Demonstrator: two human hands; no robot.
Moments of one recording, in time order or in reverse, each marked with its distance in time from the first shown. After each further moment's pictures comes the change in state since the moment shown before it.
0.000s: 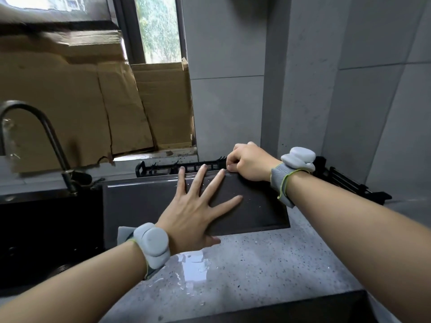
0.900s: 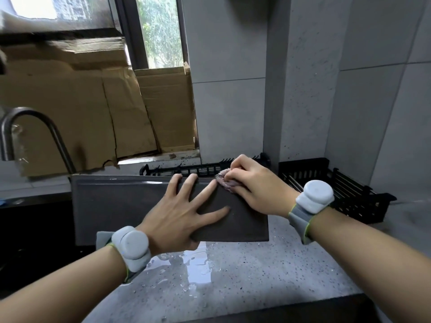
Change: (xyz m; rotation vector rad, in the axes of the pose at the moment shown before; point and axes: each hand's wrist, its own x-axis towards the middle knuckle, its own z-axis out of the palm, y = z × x) left_hand -0.018 -0.023 -0.012 0.140 0.055 0.129; right_hand -0.051 0.010 0.031 0.070 0.325 -0.434
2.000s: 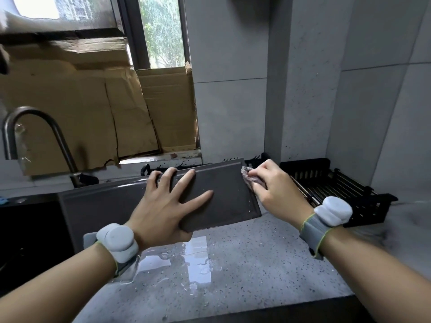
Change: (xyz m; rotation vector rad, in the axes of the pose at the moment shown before) left_hand -0.018 -0.016 0.009 -0.140 0.042 -0.212; right_hand -0.028 0.001 0.001 0.081 0.170 0.391
